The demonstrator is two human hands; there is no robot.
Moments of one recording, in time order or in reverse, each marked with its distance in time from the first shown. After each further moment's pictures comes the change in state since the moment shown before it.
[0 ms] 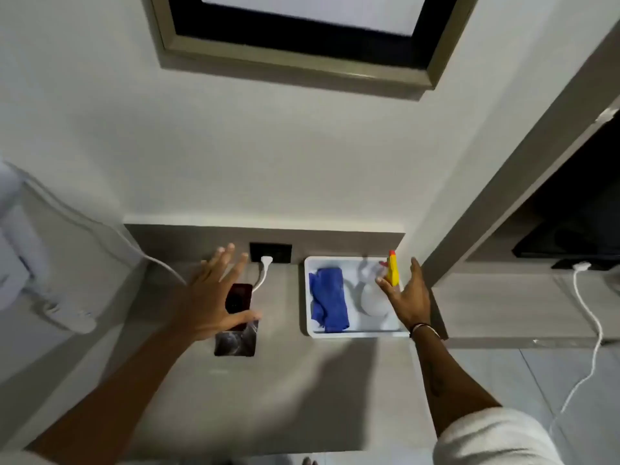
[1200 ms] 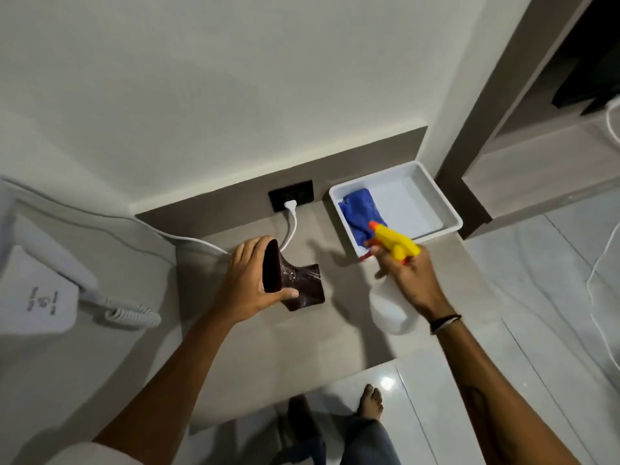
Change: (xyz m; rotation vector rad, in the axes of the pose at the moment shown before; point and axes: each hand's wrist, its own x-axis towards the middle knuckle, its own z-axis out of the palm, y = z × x) left_hand -0.032 -0.066 0.033 -0.214 -0.106 0.166; right_hand -0.174 -0.042 0.101 0.616 -0.108 -0.171
